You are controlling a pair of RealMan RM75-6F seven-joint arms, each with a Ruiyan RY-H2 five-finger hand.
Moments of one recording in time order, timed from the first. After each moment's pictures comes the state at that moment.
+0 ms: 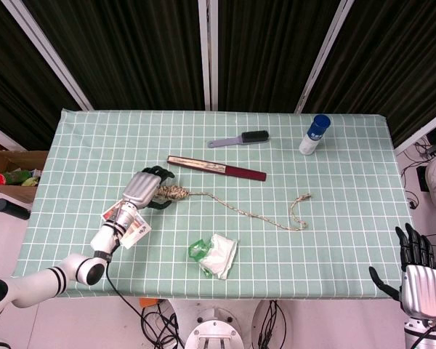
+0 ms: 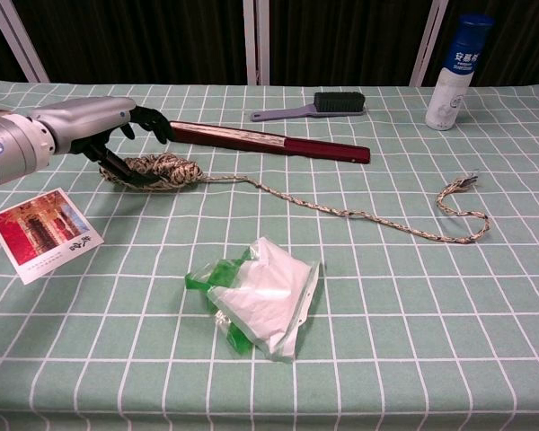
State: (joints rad) left arm -0.73 -1.63 -0.21 -1.20 1.23 0.82 0.11; right arm -0.13 -1.34 0.03 -1.56 -1.61 1.70 -0.01
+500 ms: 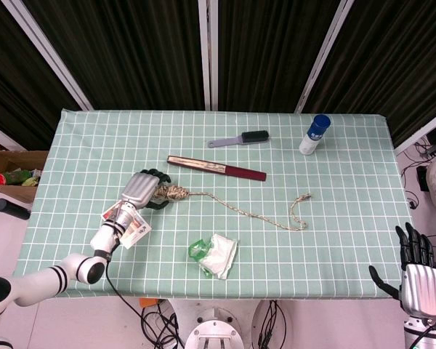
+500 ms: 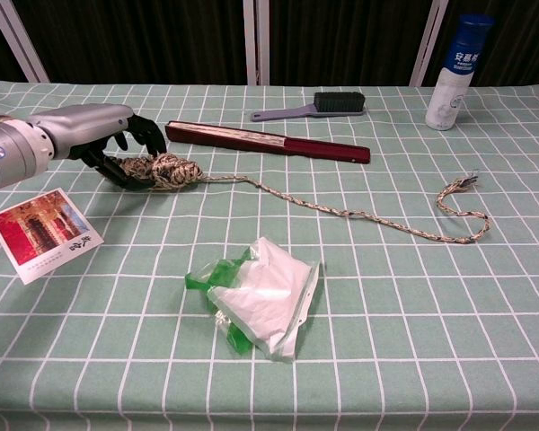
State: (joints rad) left arm -0.75 -1.64 -0.19 -1.17 1.18 0.81 0.14; right arm -0.13 -1.35 0.04 -1.55 -1.61 1.71 -0.01
